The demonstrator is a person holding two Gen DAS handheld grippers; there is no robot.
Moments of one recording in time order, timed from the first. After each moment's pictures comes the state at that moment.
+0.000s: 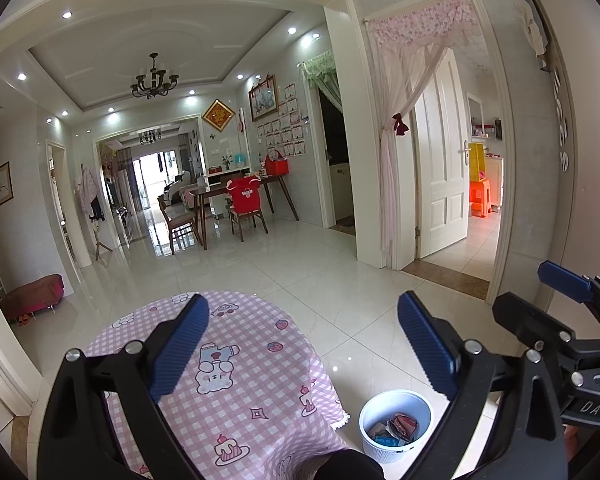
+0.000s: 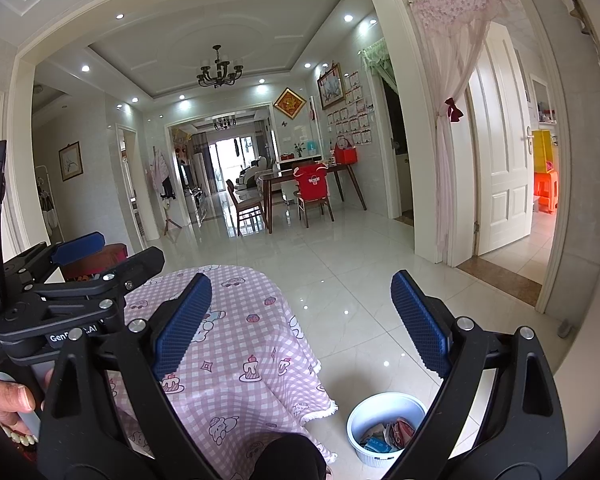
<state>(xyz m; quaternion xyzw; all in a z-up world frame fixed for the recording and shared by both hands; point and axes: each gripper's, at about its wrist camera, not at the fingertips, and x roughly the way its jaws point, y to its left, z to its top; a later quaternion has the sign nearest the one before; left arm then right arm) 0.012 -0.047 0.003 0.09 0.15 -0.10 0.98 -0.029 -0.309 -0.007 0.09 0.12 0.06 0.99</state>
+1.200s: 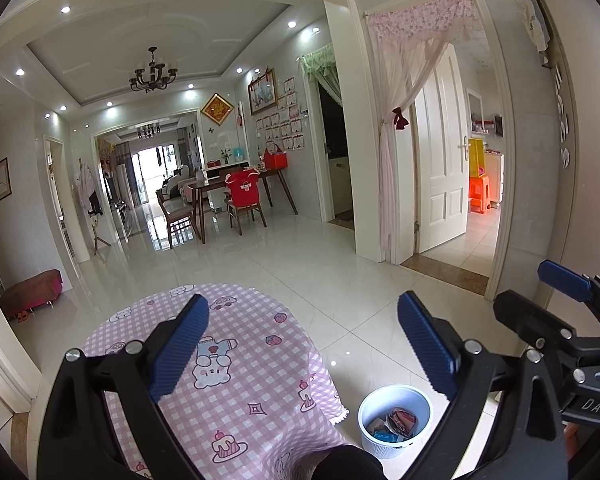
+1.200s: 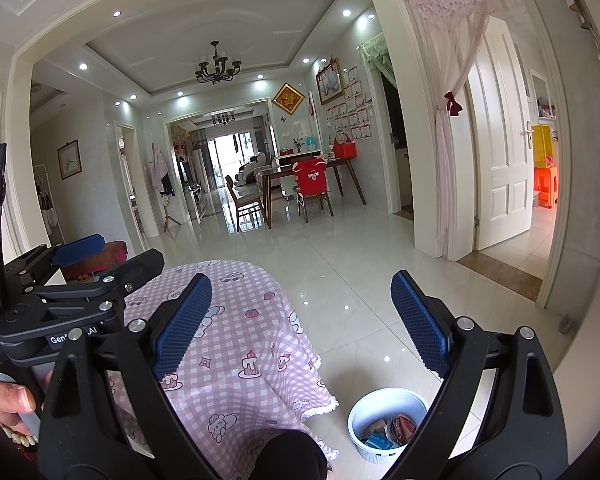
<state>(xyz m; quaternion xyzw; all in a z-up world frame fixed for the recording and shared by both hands) 0.016 -0.043 -0.008 0.09 0.16 -0.10 0.98 -0.028 -0.307 -0.006 0.09 0.12 0.06 0.99</state>
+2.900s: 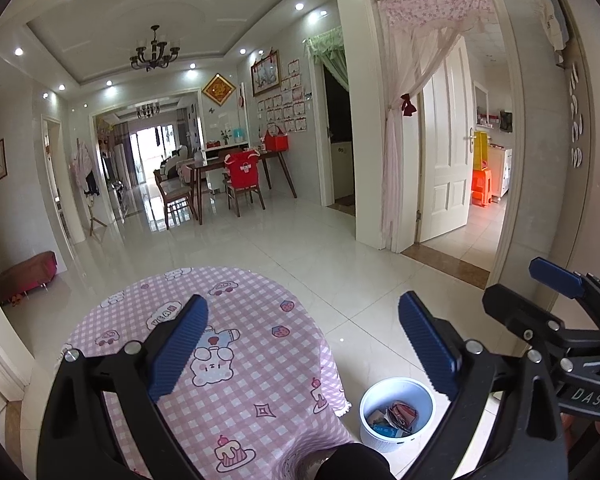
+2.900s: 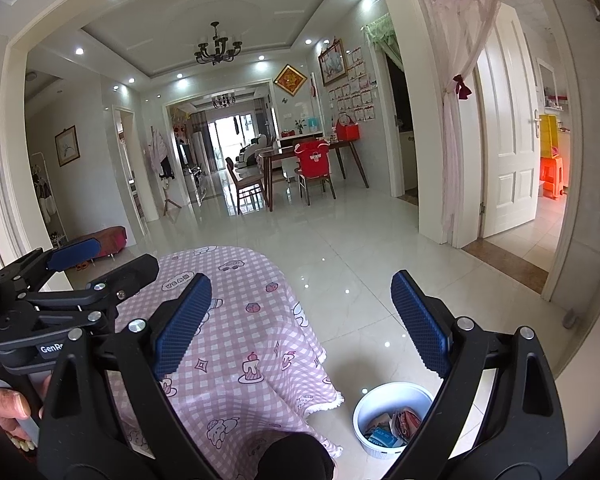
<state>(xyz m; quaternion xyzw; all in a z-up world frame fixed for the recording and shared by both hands) 0.033 0.010 -0.060 0.07 0.20 -0.11 0.97 -0.012 -0.263 -0.008 0.08 0.16 0.07 0.98</state>
